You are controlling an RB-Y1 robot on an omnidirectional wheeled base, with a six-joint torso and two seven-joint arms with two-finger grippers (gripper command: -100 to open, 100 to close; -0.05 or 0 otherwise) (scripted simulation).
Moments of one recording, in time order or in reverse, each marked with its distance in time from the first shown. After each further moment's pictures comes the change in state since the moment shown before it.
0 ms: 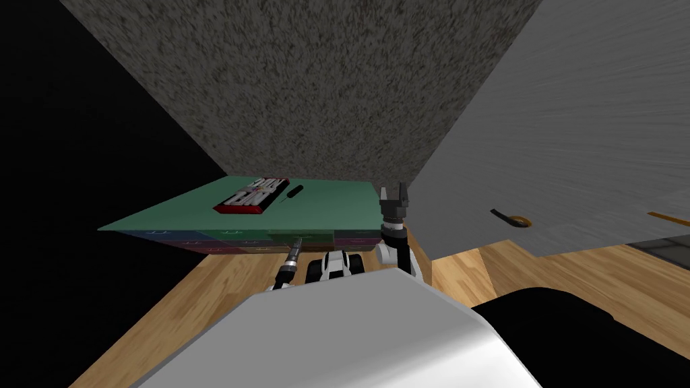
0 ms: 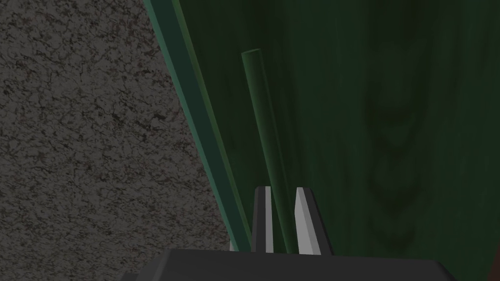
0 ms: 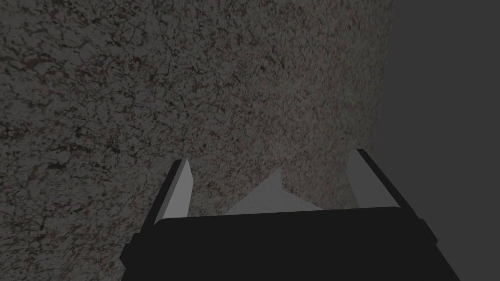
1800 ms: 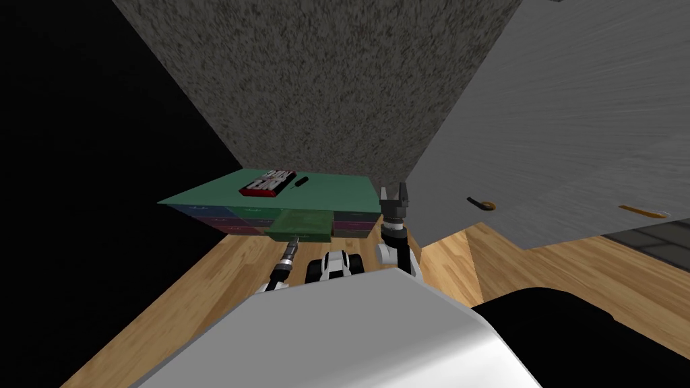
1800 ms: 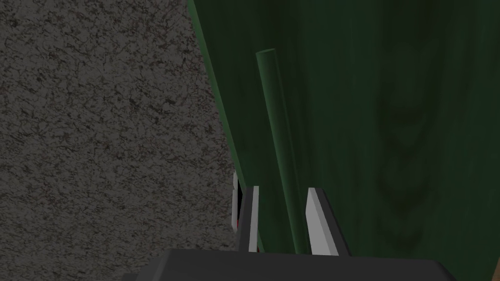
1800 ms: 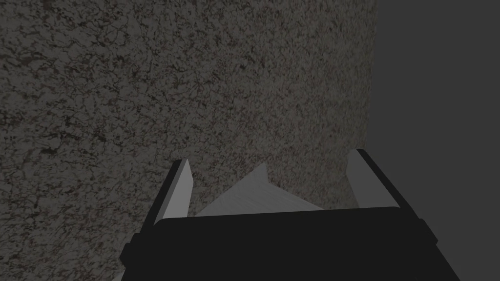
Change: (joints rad) left arm 0.018 0.068 -0.026 -0.079 -0.004 0.051 0.067; right arm 0.000 0.000 0.000 0.000 0.000 0.000 0.000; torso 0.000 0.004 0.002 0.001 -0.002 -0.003
